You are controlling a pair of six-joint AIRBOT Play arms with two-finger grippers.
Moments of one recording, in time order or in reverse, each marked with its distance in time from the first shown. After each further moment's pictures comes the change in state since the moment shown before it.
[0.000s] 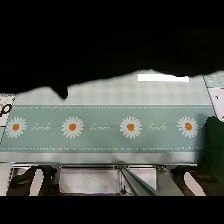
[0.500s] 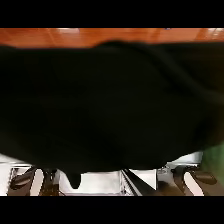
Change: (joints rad) left arm 0.008 0.056 -0.283 0.111 -0.333 -0.048; right arm -0.001 0.087 -0.388 -0.041 0.062 0.046
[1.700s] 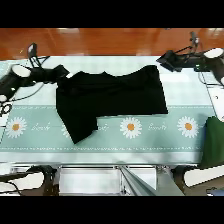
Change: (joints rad) left arm -0.282 -0.993 -0.155 0.017 0.575 0.058; right arm -0.069 -0.979 -0.133 0.428 -0.587 -0.211
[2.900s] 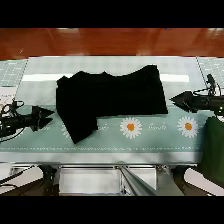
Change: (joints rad) left arm 0.568 0.155 -0.627 -0.363 -0.371 0.292; right arm -0.280 0.474 -0.742 -0.005 0.183 -0.181
